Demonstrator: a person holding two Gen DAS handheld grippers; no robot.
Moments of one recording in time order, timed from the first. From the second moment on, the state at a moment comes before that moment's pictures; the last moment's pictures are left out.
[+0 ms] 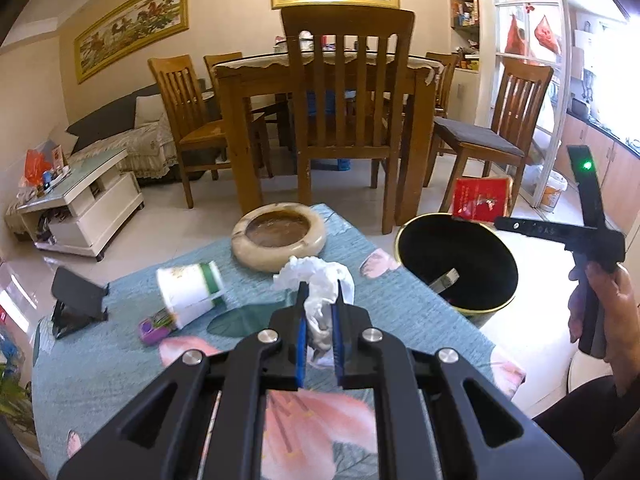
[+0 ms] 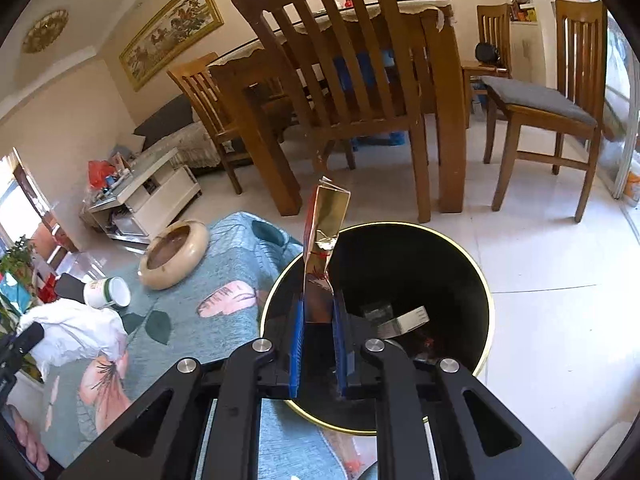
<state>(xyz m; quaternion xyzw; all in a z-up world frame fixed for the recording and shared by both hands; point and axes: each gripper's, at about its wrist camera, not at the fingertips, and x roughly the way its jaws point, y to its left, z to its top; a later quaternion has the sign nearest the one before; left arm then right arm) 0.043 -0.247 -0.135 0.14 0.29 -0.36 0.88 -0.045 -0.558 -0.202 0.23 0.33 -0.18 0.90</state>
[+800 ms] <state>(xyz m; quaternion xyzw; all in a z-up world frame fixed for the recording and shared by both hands) 0.009 -0.490 -0.169 0.25 0.24 -0.44 0.83 -0.149 -0.639 -0.186 0.42 0.14 -0.23 0.87</state>
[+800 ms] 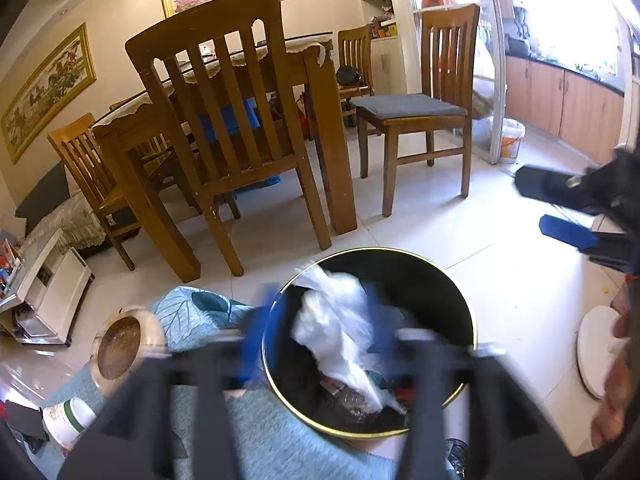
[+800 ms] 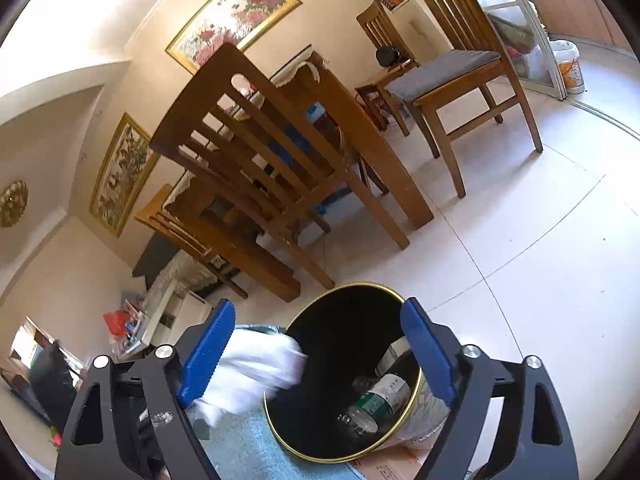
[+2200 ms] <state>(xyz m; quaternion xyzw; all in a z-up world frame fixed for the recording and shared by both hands) 0.106 -0.012 -0.201 -0.04 0.36 -0.19 0.92 0.185 -0.269 -0.204 0.06 0.39 -0.01 0.92</state>
